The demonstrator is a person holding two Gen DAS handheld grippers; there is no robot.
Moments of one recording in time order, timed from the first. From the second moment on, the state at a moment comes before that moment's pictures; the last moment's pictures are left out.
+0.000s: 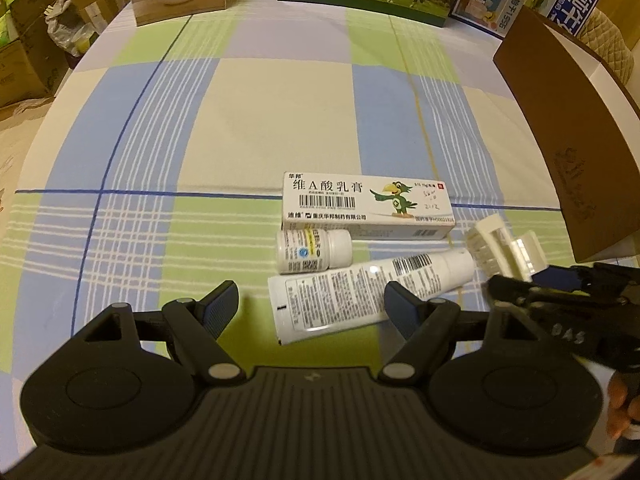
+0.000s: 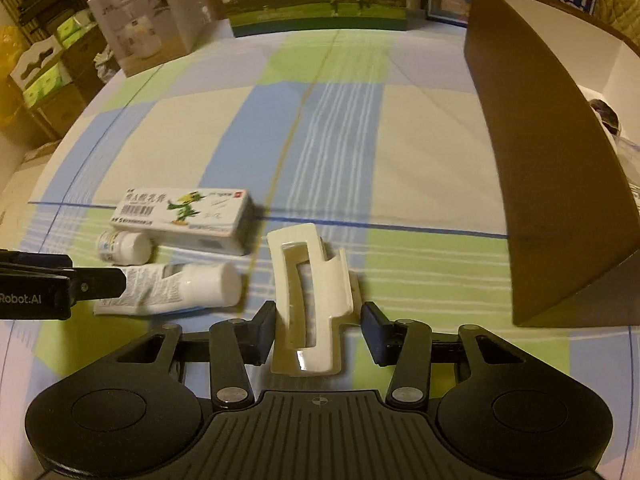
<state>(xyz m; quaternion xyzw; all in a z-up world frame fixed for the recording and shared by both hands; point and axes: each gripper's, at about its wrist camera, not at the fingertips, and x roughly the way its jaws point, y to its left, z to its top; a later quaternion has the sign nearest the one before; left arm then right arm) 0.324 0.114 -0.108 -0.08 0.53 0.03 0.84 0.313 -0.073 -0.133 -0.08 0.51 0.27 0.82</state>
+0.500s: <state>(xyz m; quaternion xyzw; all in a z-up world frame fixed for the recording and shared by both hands) 0.356 0.118 -0.129 -0.07 0.54 0.03 0.84 0.331 -0.077 -0.132 -0.09 0.49 0.26 0.82</state>
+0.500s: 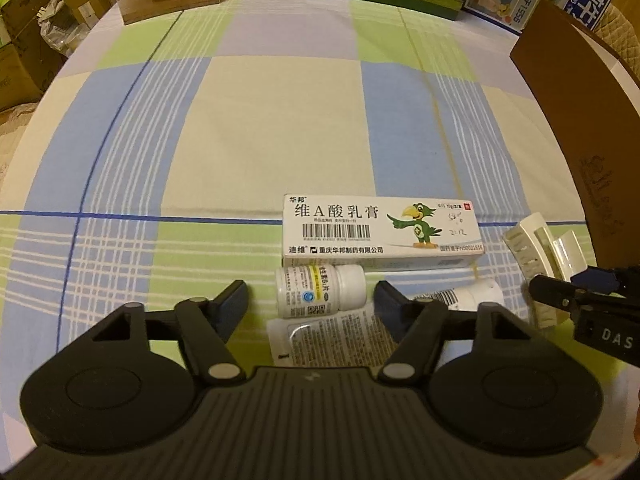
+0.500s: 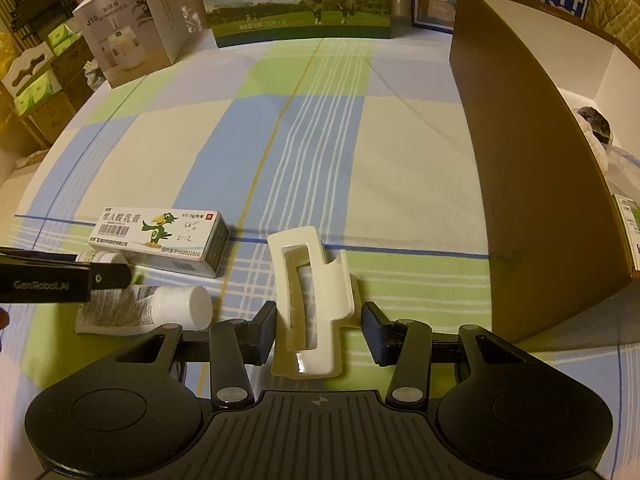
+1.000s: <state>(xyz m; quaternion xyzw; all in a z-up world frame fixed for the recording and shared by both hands) 0.346 0.126 -0.126 -0.04 0.52 0.05 0.85 0.324 -0.074 -0.130 -0.12 0.47 0.27 0.83</state>
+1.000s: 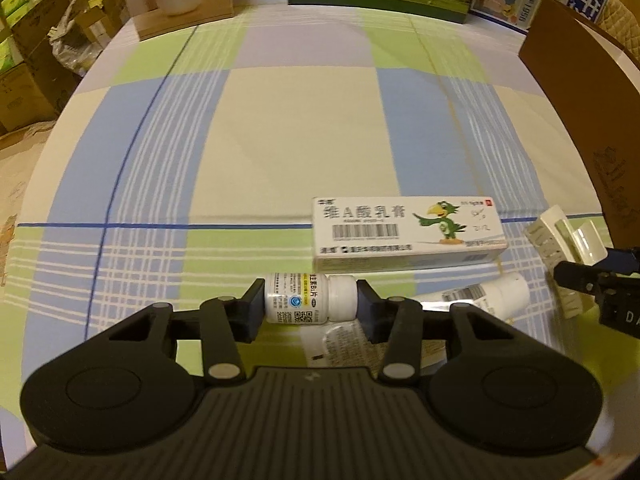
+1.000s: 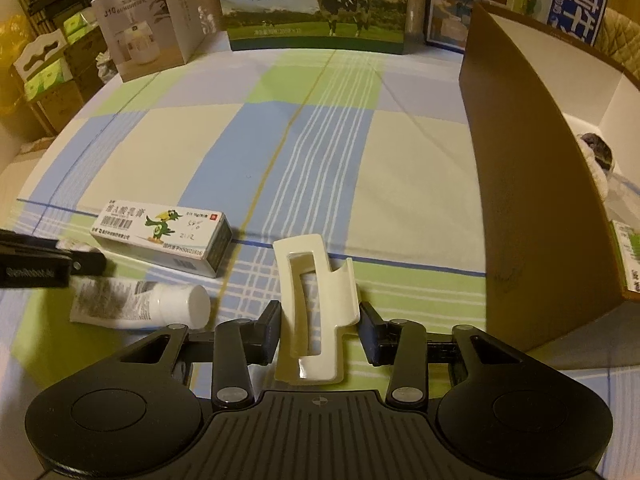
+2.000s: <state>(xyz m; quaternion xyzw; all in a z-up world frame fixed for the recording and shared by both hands) 0.285 0.043 -0.040 -0.03 0.46 -0.05 0.88 0.262 -0.166 -0.048 -0.01 0.45 0.29 0.84</state>
